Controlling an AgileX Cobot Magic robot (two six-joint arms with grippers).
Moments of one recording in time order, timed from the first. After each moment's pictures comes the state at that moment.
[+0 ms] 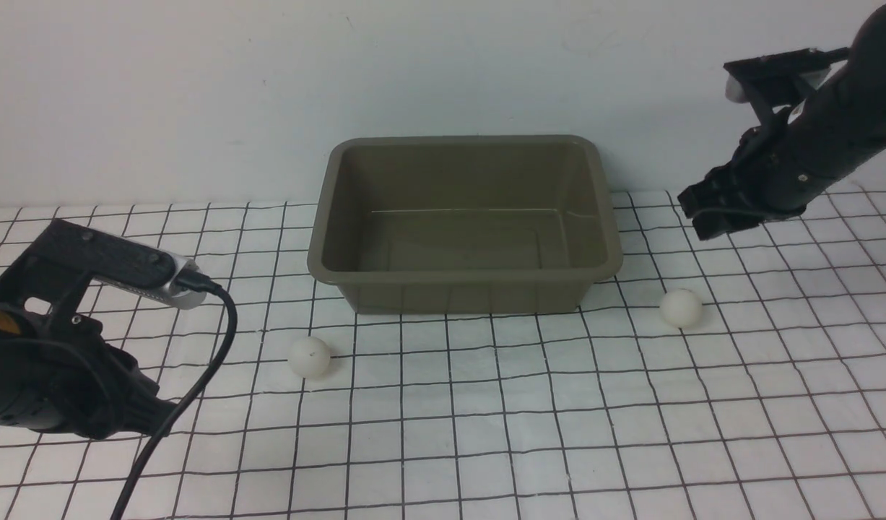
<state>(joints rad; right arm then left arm) 0.13 1.97 -1.56 0.15 0.94 -0.26 -0.06 1.17 -0.73 -0.23 0.70 0.40</state>
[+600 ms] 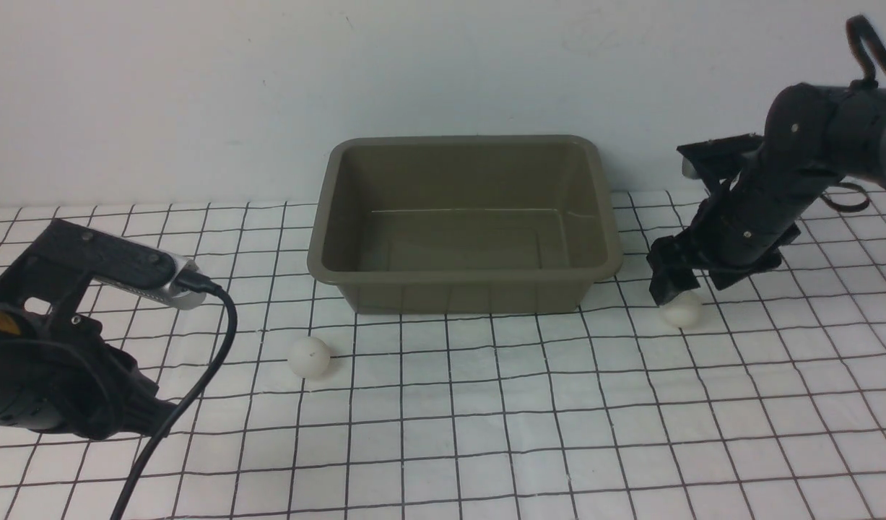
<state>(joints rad) 0.13 2.12 -1.56 0.15 0.92 -0.26 -0.06 1.17 -0.73 -0.22 0.70 0.40</state>
